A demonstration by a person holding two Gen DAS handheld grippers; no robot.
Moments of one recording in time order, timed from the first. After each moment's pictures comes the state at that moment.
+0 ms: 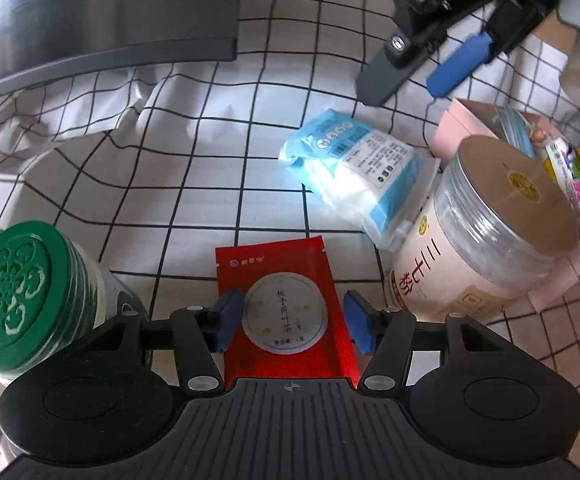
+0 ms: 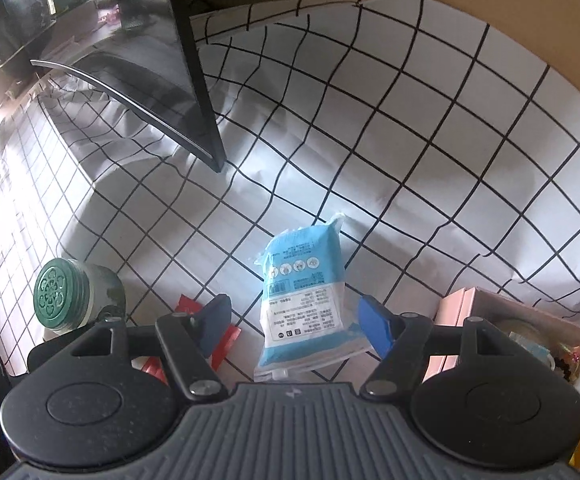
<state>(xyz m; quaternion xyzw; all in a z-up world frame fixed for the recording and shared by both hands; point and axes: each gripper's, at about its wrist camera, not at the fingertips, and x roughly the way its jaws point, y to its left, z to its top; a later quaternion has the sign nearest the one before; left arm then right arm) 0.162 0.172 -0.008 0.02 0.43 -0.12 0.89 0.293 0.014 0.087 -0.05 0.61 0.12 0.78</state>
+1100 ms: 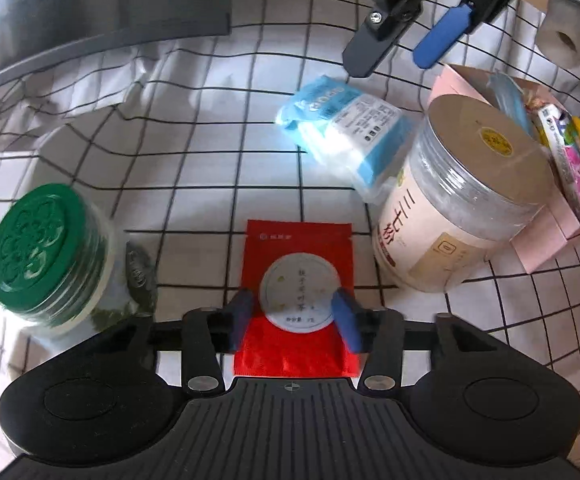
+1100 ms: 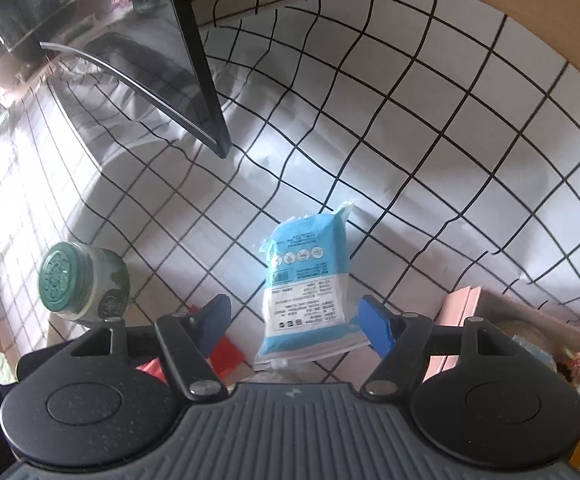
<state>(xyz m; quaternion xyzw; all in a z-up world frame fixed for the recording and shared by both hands) 0.143 0.162 -0.003 0.06 0.48 -0.12 0.87 0.299 0.013 0.083 -0.06 0.63 0.14 0.76</state>
